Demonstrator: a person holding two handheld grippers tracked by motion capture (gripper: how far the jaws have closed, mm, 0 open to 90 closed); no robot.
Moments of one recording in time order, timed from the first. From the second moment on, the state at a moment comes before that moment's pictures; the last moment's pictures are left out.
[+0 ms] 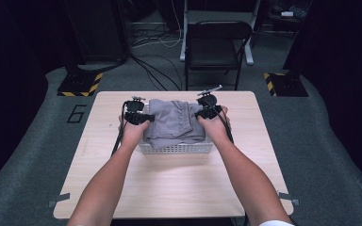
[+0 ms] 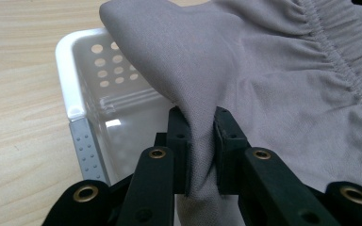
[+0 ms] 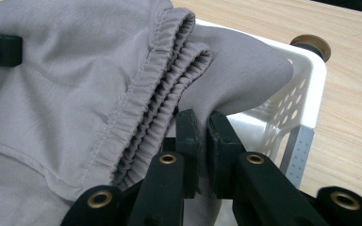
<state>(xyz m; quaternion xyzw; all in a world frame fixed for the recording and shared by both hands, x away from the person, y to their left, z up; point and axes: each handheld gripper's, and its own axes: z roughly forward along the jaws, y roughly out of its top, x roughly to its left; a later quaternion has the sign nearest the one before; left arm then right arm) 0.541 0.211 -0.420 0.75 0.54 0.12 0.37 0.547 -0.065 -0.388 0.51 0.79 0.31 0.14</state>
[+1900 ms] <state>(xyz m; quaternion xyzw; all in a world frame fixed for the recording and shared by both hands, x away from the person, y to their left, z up) 0.536 0.211 -0.452 0.75 0.55 0.12 0.35 0.541 -0.041 -0.430 0.51 0.80 0.28 0.13</state>
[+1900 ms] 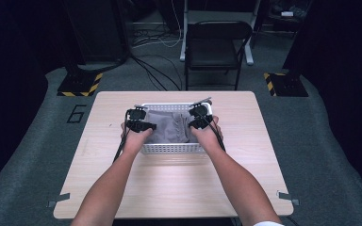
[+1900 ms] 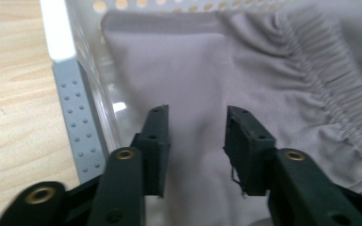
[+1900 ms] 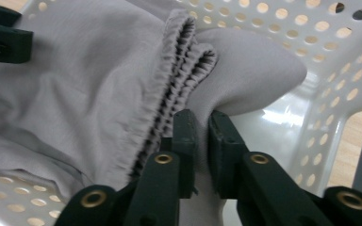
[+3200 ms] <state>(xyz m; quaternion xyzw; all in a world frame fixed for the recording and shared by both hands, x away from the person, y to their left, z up) 0.498 0.226 -0.406 0.75 0.52 0.13 0.38 0.513 -0.061 -0.397 0.48 0.80 0.33 0.12</state>
